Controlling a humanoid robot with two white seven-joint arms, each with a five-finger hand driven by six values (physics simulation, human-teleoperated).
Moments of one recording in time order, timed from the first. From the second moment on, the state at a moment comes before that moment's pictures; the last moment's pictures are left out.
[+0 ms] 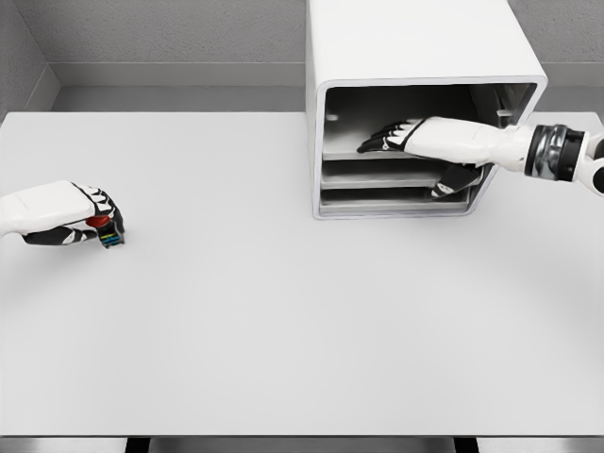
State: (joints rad) left arm -1.01 1.13 -1.47 -1.29 -0.21 -0.61 0.05; right arm -0.93 -0.79 0.97 -1.29 0.10 -0.61 0.42
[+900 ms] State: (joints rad) left arm -1.07 1.07 -1.47 -1.27 -0.23 -0.61 0.05; right arm -0.96 -0.73 0.96 -1.19 0.10 -0.61 0.42
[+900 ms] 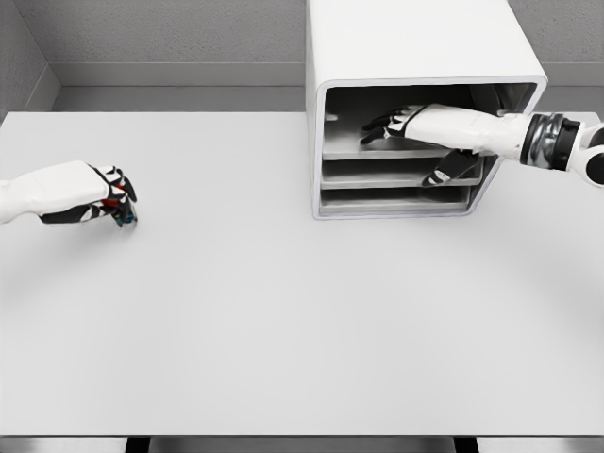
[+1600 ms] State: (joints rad) left arm -1.13 0.99 -1.47 -1.29 -0.22 -0.61 0.06; right arm -0.89 -0.85 0.96 -1.37 0.10 -0.61 0.42
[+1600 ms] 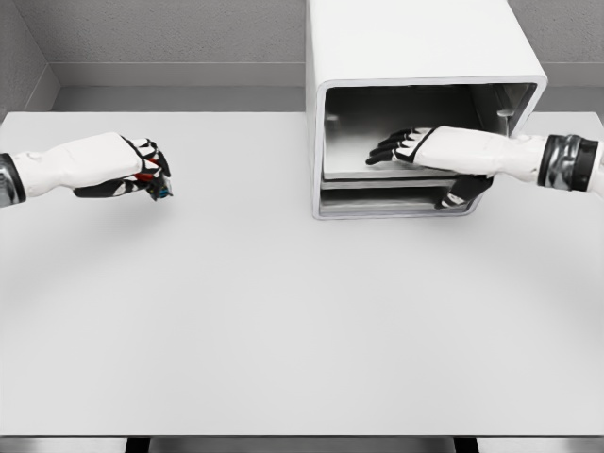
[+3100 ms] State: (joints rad) left arm -1.29 0.94 -1.46 -1.60 -0.22 -0.61 0.05; right arm -0.86 -1.21 0.91 -1.68 -0.28 -0.61 0.42
